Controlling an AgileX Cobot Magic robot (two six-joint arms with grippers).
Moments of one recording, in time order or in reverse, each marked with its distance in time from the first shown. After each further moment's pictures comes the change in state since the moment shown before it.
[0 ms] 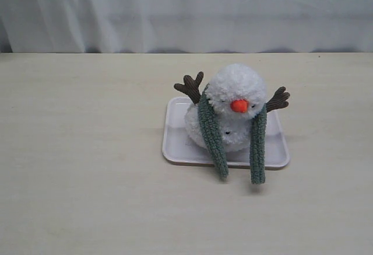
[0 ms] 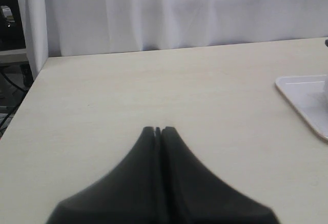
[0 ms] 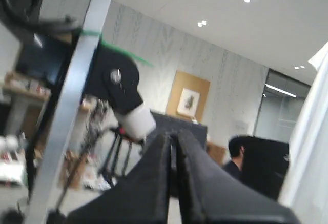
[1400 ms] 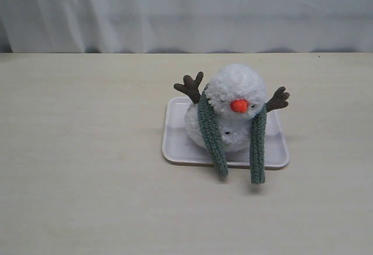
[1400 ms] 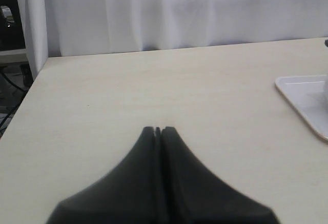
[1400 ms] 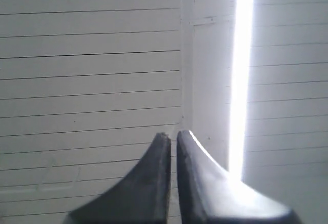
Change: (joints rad) left arm 0.000 0.000 0.000 0.000 0.000 0.000; right arm -0.426 -0.226 0.000 1.482 0.001 0.002
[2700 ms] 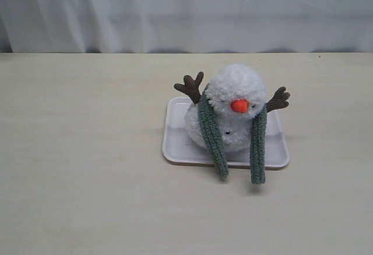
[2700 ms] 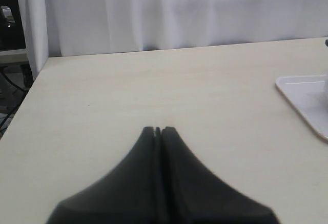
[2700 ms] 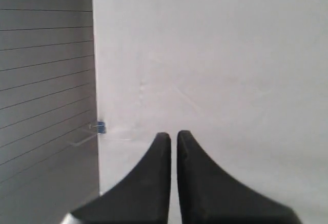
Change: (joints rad) left arm 0.000 0.000 0.000 0.000 0.000 0.000; right arm -0.074 0.003 0.622 -0.004 0.390 -0.002
